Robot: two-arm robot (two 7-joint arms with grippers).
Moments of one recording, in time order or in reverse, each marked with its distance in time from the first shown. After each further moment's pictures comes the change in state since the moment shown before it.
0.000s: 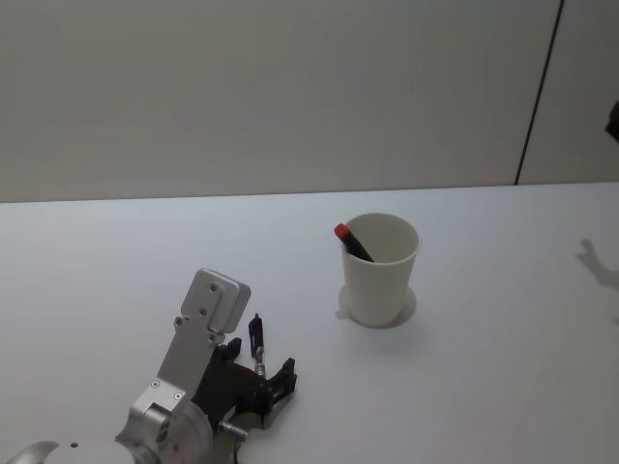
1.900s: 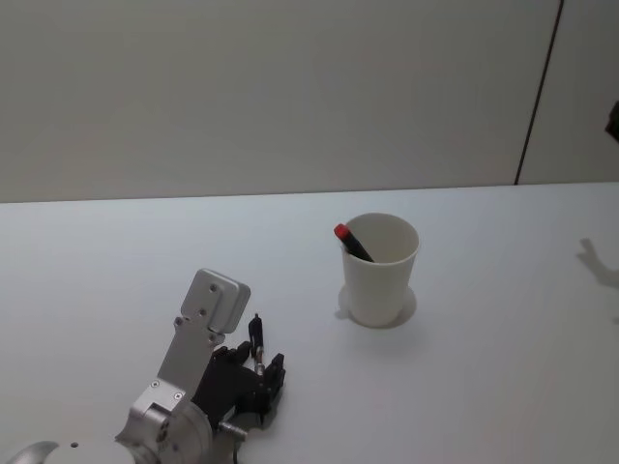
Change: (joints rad) left arm 0.000 0.000 0.000 0.002 0.001 0.002 0.001; right arm 0.000 0.000 0.000 0.000 0.000 0.000 0.000
